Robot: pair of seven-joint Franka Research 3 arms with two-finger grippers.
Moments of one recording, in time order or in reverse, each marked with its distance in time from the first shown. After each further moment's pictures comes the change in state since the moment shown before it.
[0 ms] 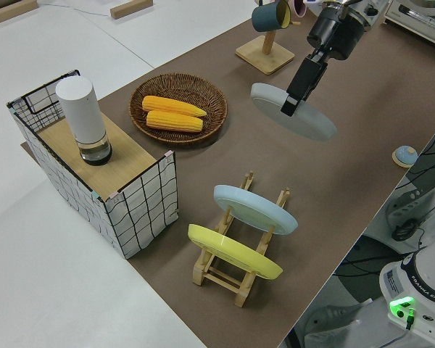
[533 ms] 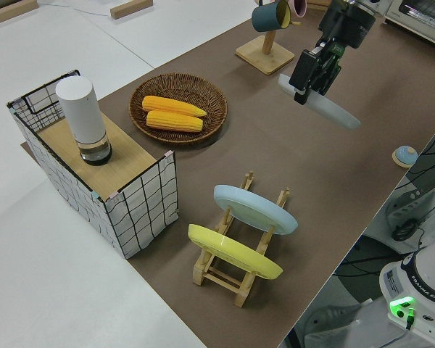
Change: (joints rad) left arm 0.000 -0.024 0.001 0.047 -0.232 0.018 0.362; right arm 0.000 0.000 0.000 0.000 0.000 0.000 0.000
